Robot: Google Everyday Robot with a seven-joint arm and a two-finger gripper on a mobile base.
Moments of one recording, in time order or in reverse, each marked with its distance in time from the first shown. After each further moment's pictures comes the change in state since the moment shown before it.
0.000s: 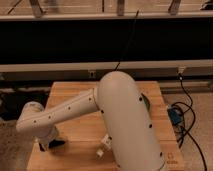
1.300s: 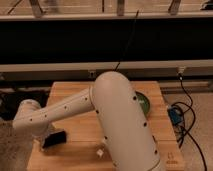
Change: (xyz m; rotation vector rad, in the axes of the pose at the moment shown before) arm 0.034 -0.024 -0.003 0.011 0.077 -0.336
